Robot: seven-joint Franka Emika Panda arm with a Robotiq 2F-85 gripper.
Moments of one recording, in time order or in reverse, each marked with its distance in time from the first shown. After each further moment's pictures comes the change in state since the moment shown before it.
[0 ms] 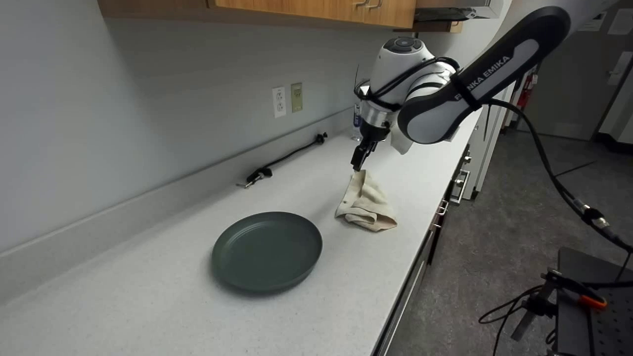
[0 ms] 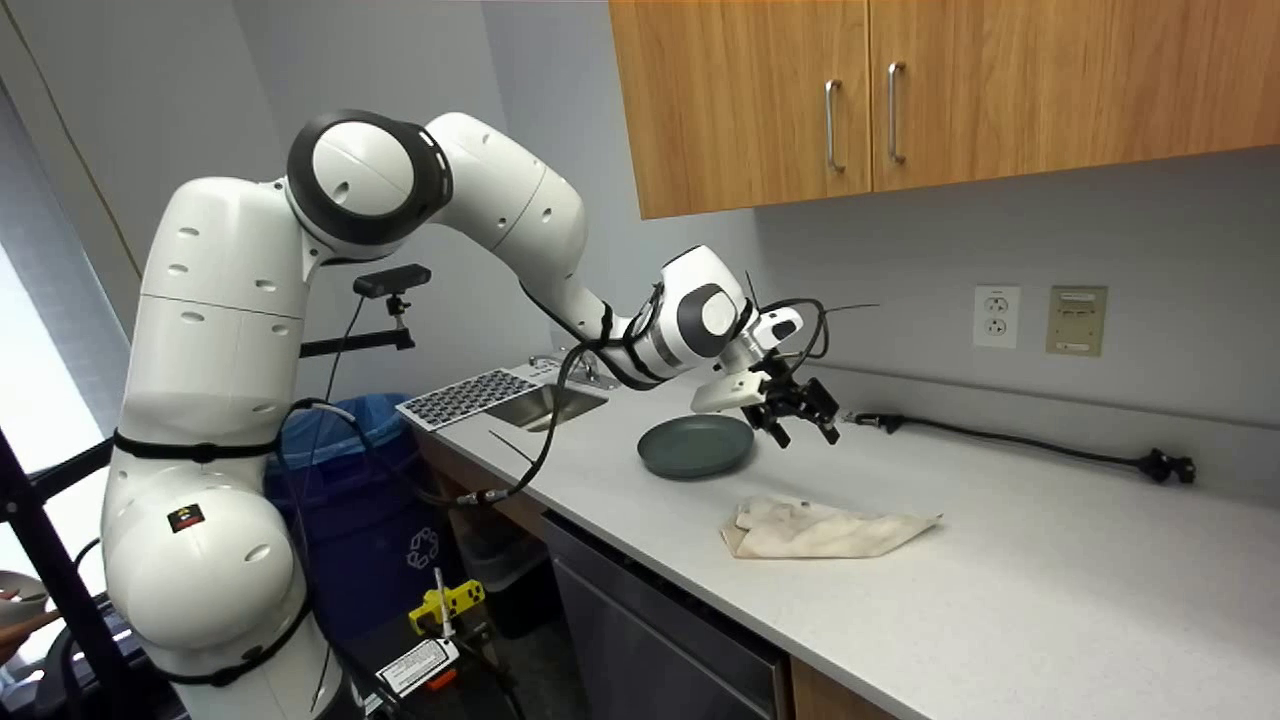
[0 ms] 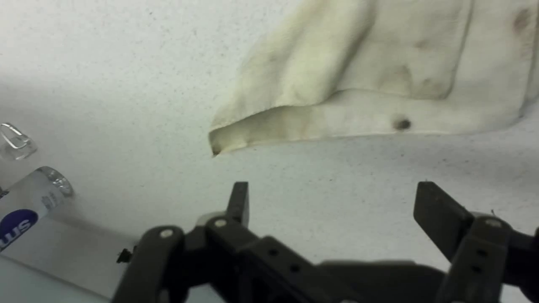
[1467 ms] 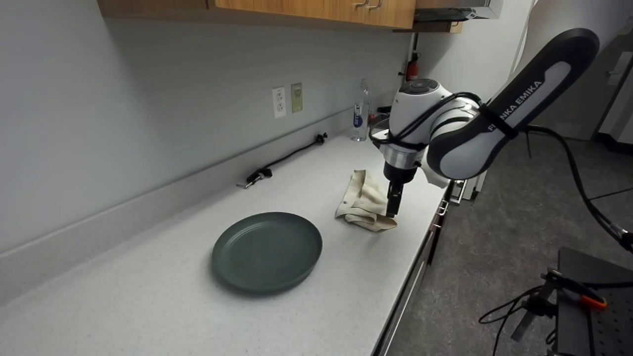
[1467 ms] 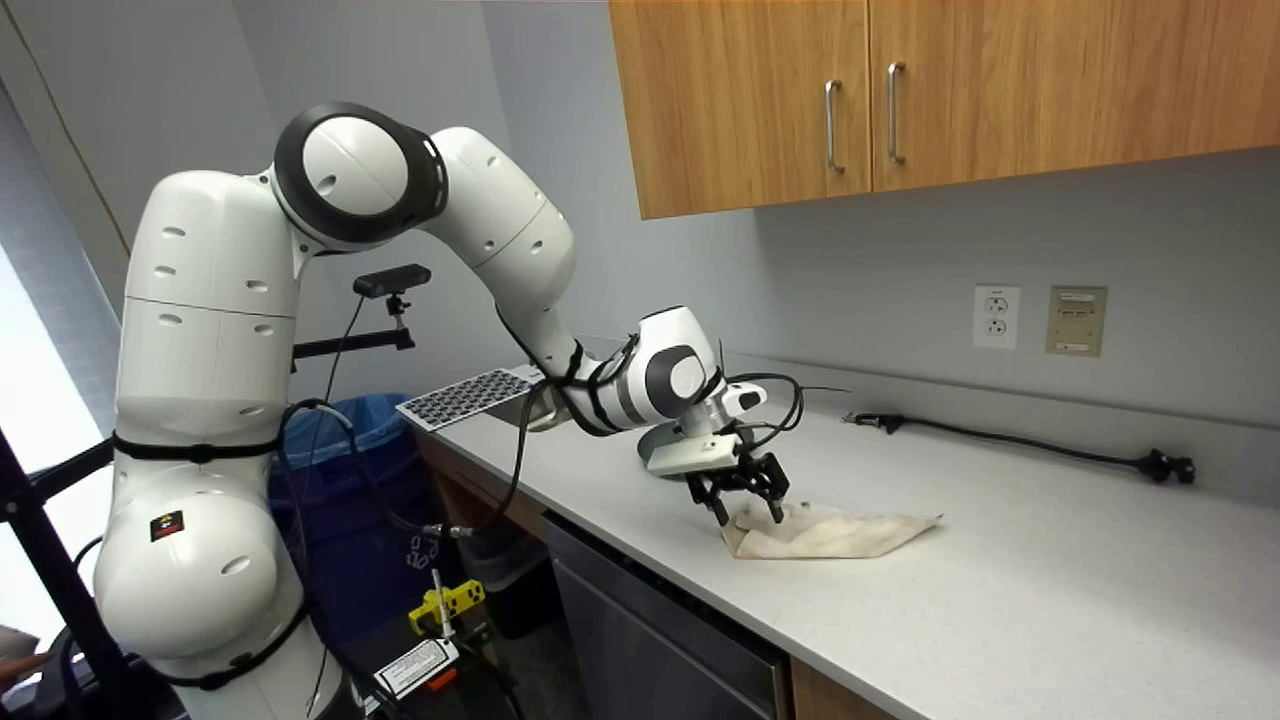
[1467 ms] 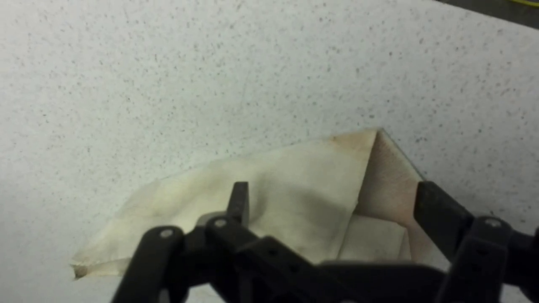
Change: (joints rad) arm -0.110 -0.039 0.145 -0.239 -0.022 -0.009 -0.243
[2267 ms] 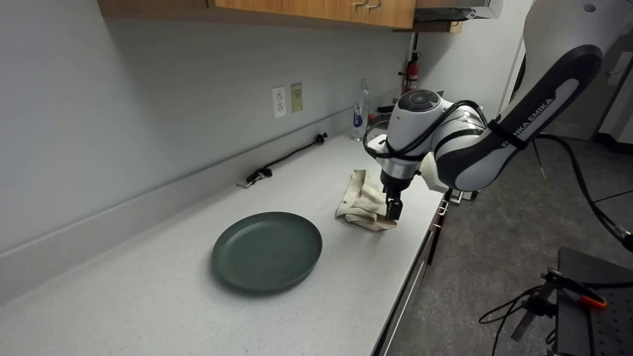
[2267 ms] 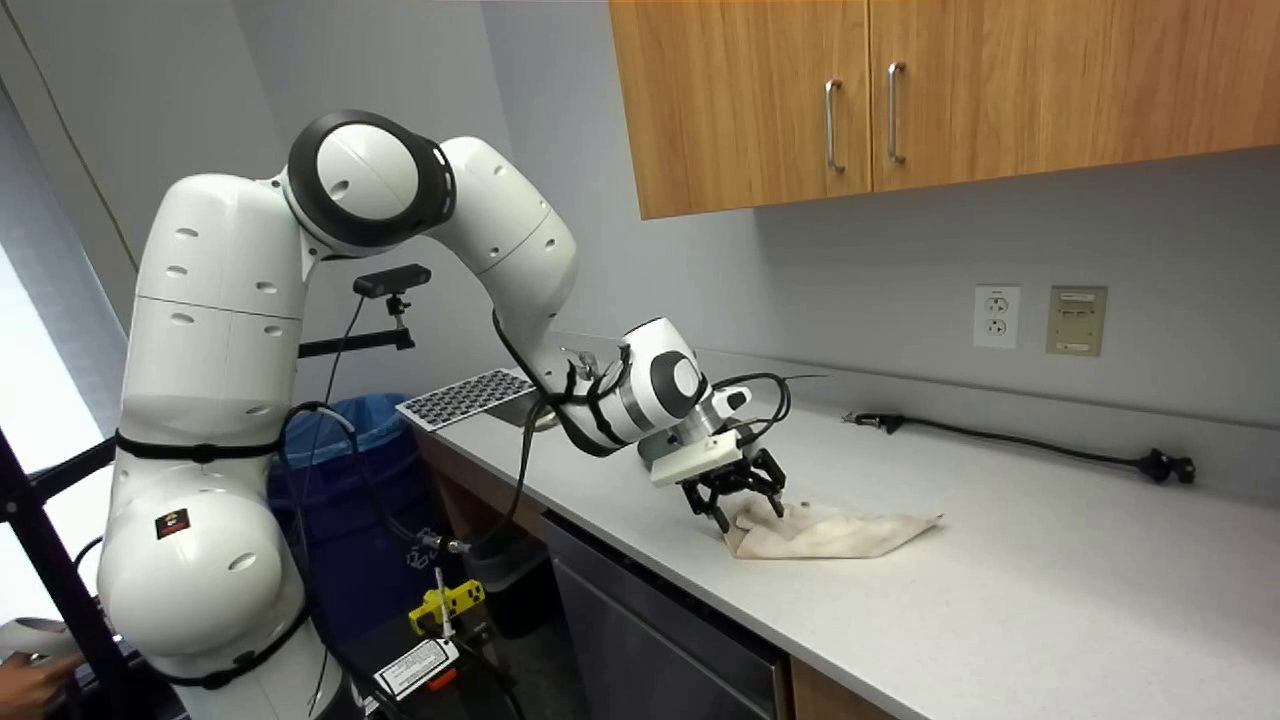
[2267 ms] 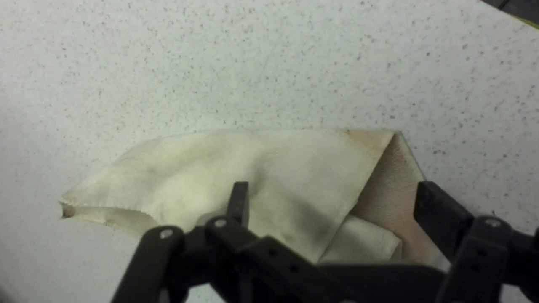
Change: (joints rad) arm 0.030 0.029 -0.022 0.005 -0.261 0.050 0.066
